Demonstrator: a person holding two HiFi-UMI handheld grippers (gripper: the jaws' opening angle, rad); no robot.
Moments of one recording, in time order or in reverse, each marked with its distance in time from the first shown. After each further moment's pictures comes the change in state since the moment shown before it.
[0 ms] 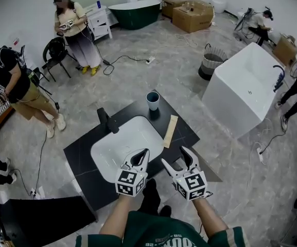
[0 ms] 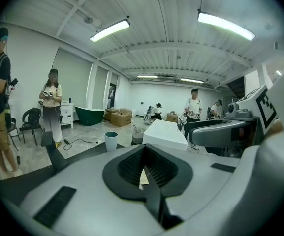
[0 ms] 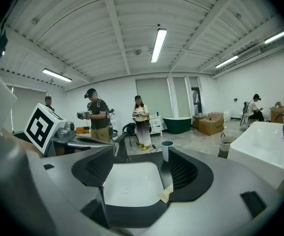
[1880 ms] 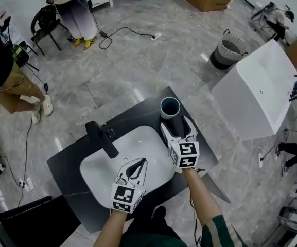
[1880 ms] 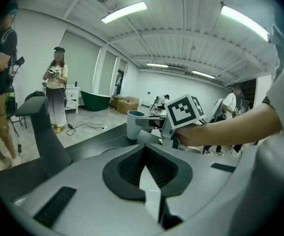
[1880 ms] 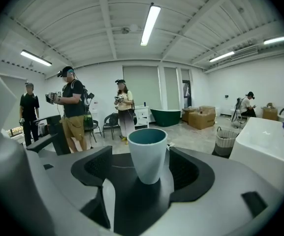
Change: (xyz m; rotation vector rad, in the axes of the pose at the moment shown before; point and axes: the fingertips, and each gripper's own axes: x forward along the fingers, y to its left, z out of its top) left arm 0.117 0.155 -0.090 -0.064 0.124 0.023; right arm 0.340 -0.158 -0.080 0.009 0.085 -0.158
